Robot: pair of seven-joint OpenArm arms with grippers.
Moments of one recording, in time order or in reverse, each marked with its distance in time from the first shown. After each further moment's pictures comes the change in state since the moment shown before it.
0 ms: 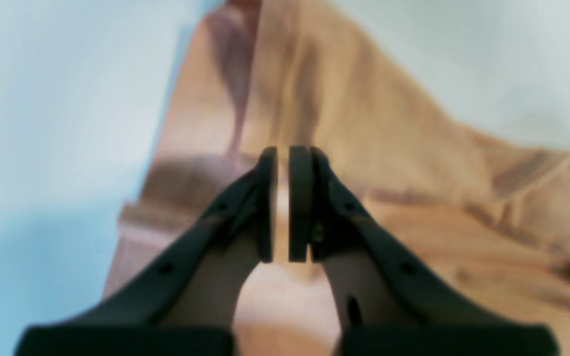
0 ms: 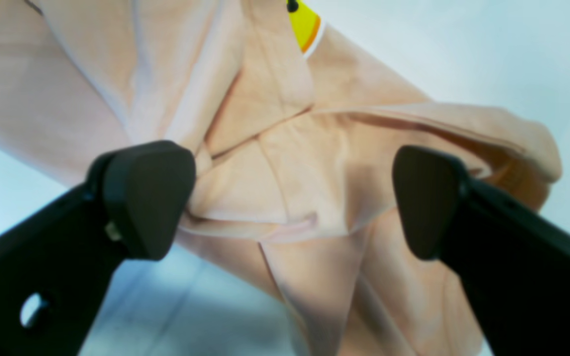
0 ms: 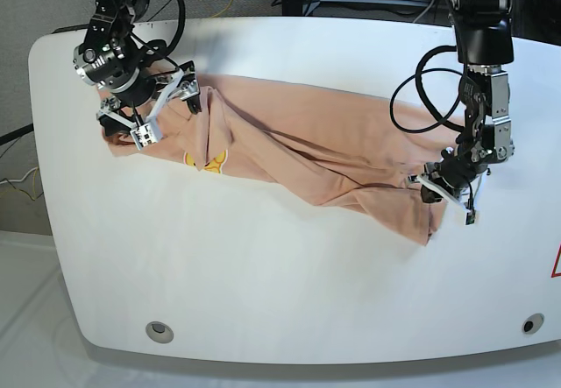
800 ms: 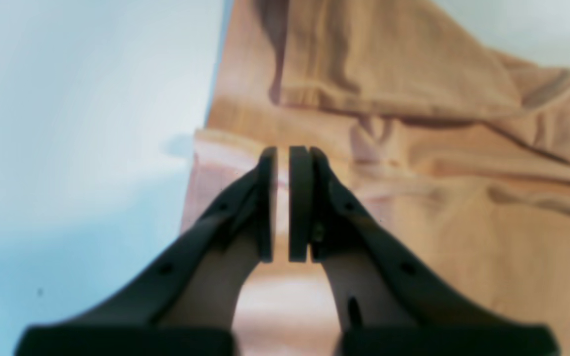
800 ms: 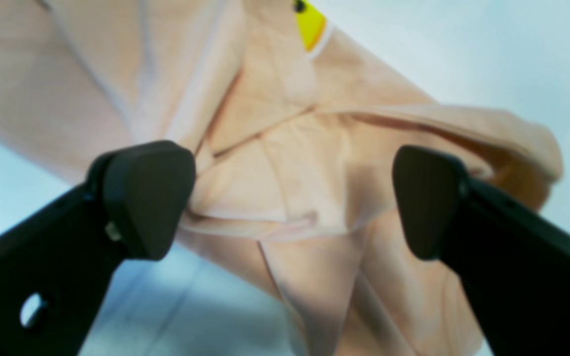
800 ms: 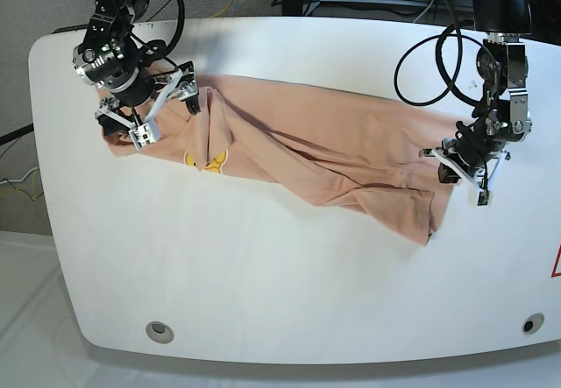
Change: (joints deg) left arm 9.4 -5.5 0.0 13.1 -0.1 1.0 2.1; right arm 0.0 0.2 0.0 0.0 -0.2 0.0 0.0
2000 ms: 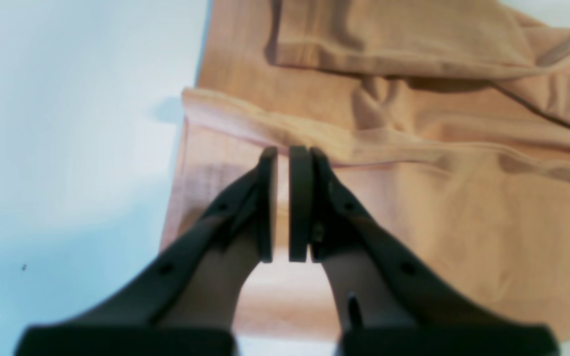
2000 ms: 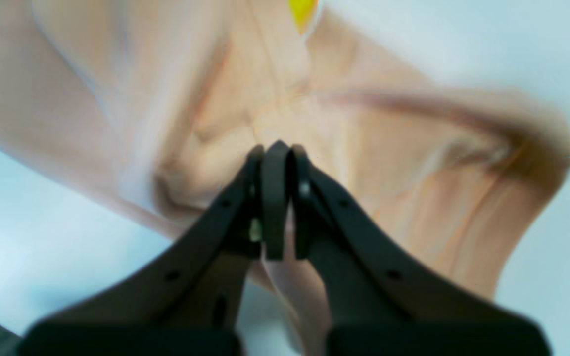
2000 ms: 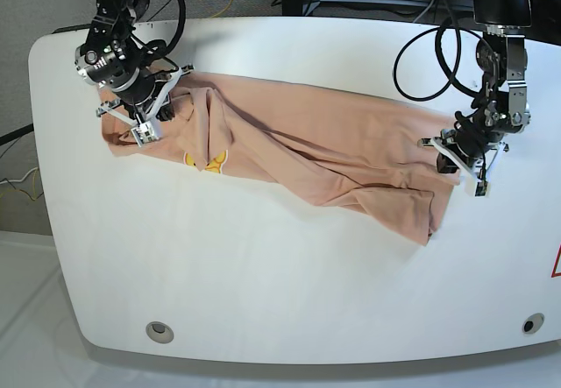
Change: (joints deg) left arm 2.8 -0.5 0.0 0.5 -0.1 0.0 -0.5; right arm 0.3 -0.3 0.3 -4.3 -4.2 0.0 0.4
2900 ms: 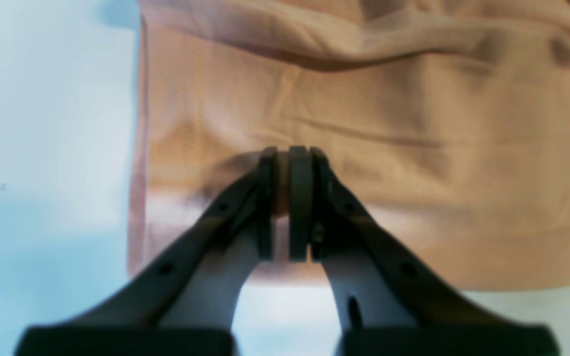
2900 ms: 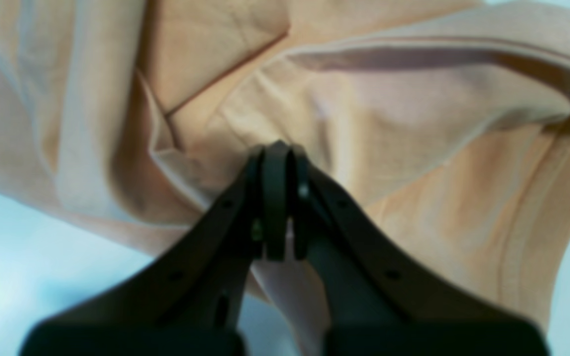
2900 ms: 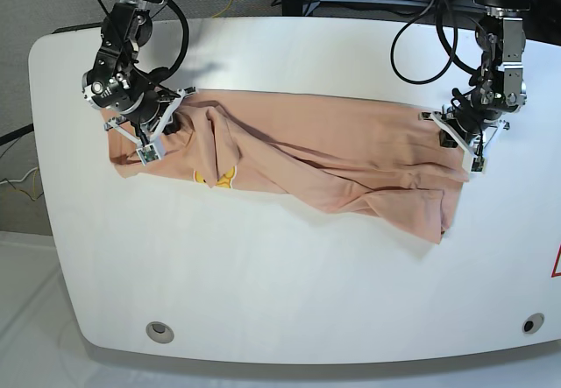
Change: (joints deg) left arm 5.6 -0.1 0.0 0.0 4.8 -0.2 -1.5; right arm 9.1 -0.1 -0.2 -12.1 -1.5 0.0 1.0
